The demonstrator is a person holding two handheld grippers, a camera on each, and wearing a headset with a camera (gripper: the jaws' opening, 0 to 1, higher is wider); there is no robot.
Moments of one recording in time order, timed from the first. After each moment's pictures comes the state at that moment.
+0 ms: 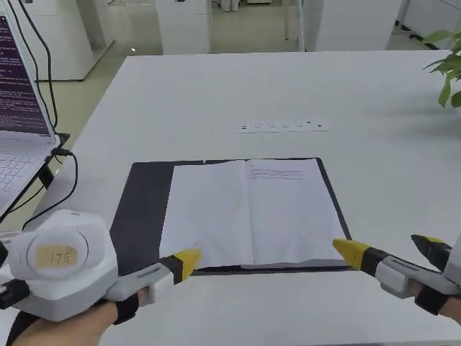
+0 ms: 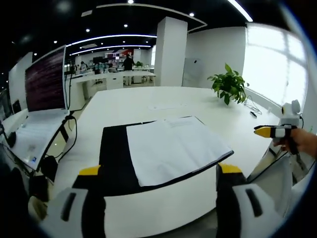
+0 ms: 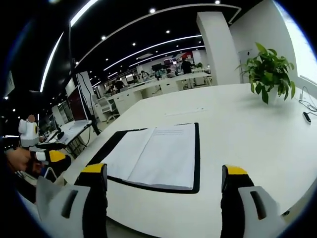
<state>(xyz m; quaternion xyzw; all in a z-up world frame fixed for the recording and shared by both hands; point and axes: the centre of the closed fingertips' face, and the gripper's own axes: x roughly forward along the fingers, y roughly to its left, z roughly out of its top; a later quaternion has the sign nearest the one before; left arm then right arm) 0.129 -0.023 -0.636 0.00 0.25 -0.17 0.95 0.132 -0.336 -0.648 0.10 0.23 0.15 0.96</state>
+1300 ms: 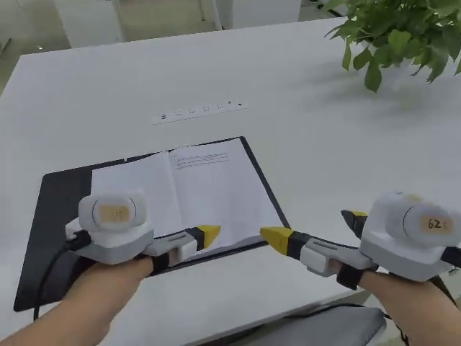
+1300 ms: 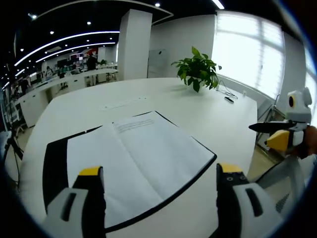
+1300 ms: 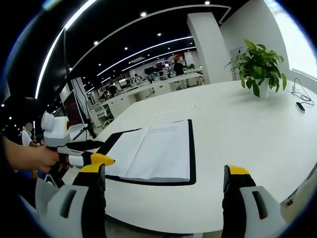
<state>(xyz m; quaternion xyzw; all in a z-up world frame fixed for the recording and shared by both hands) 0.199 -0.191 -0.694 0.02 0.27 -0.32 0.91 0.116 -0.349 -0.662 0.12 0.22 0.12 0.96</state>
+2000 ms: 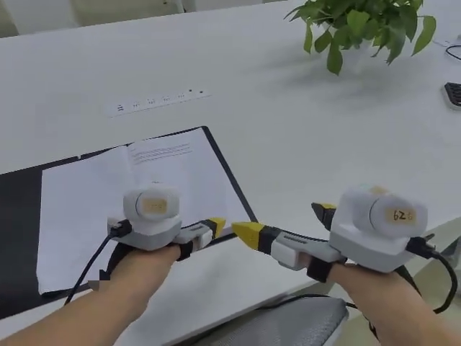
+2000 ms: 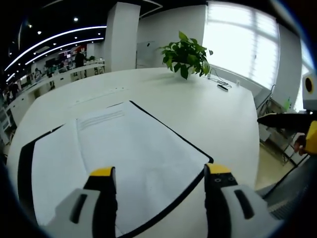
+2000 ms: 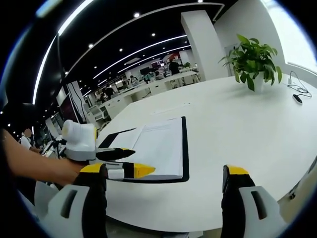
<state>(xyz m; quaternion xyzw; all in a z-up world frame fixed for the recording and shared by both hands) 0.211 -0.278 -0.755 0.05 0.29 -0.36 0.89 0.115 -0.366 -0.677 0.14 0.23 0.10 0.96</state>
